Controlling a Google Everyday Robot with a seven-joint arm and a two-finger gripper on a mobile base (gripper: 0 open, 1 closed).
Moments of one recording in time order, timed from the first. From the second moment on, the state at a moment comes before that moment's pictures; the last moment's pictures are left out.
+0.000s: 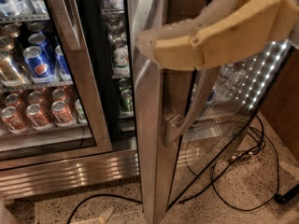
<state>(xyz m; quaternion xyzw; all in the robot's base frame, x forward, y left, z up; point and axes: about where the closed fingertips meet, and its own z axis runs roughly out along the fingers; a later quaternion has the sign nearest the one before) 0.351 -0.031 1.180 -0.47 0.54 0.14 0.68</state>
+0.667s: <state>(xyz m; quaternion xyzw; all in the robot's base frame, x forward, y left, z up) 0.351 -0.031 1.180 -0.47 0.54 0.14 0.68</state>
